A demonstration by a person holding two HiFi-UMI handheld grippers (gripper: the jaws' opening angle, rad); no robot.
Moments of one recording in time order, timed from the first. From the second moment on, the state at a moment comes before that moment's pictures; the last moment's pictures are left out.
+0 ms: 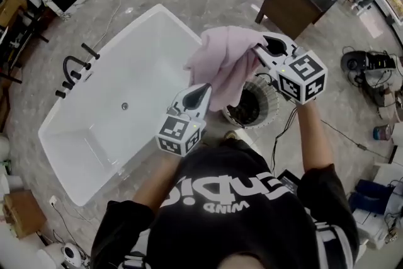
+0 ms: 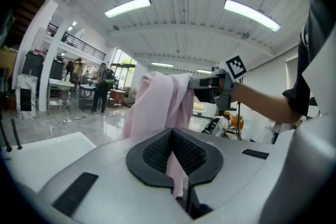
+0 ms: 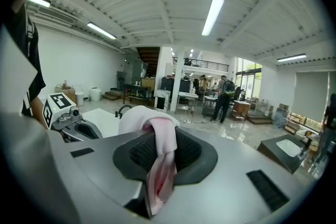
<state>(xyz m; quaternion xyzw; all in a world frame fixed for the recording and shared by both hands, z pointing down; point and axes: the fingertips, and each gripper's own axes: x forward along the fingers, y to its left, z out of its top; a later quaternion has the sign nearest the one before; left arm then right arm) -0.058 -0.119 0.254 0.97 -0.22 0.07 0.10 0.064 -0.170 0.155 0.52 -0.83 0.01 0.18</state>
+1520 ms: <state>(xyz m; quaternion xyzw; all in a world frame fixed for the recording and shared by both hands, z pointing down) 0.208 -0.060 0.297 0.98 0.01 0.14 0.11 0.327 -0.047 0.231 0.72 -0.67 0.12 0.13</state>
